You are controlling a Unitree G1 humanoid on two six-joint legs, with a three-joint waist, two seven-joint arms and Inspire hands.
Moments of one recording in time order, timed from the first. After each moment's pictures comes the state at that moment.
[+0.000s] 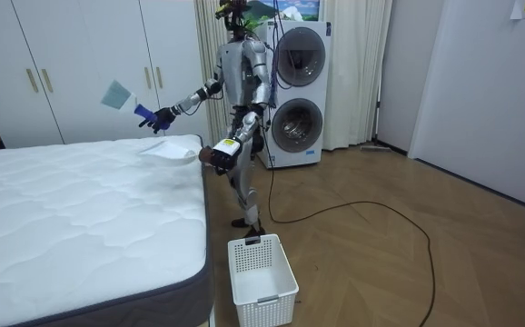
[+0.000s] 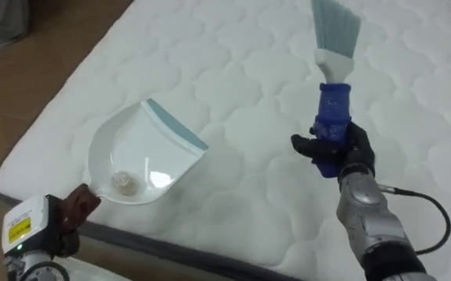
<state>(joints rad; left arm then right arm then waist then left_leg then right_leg) 0.01 0.30 -0.12 0.84 0.74 0.05 0.64 -0.28 -0.39 0.14 0.73 0.52 -0.01 -0.27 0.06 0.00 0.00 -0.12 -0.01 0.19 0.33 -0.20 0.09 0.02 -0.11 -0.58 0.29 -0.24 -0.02</state>
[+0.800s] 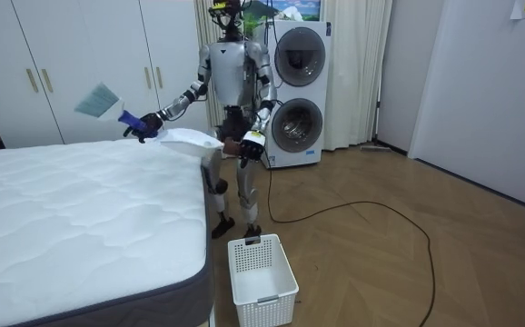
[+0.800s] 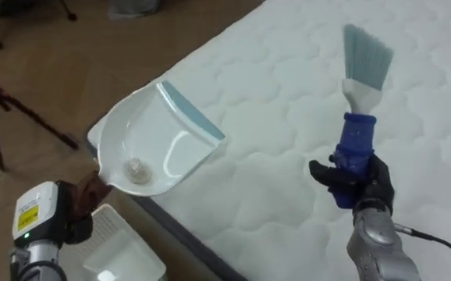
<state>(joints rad) 0.05 0.31 -0.12 0.68 0.72 -0.03 0.60 -0.05 -0.39 0.06 0.52 0.50 -0.02 -0.35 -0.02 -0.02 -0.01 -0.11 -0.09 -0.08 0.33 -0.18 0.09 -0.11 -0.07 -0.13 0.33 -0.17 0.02</state>
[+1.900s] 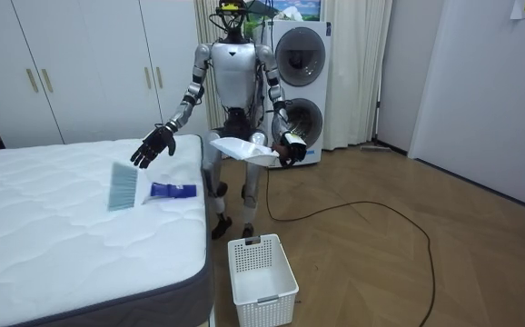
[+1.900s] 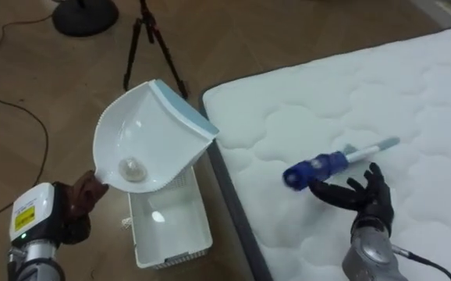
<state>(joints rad) 0.02 0.33 -0.14 0.69 0.67 -0.01 0.58 -0.02 -0.33 0.07 0.55 0.55 -0.03 -0.38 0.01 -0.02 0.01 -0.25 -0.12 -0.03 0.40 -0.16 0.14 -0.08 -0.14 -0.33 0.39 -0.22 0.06</state>
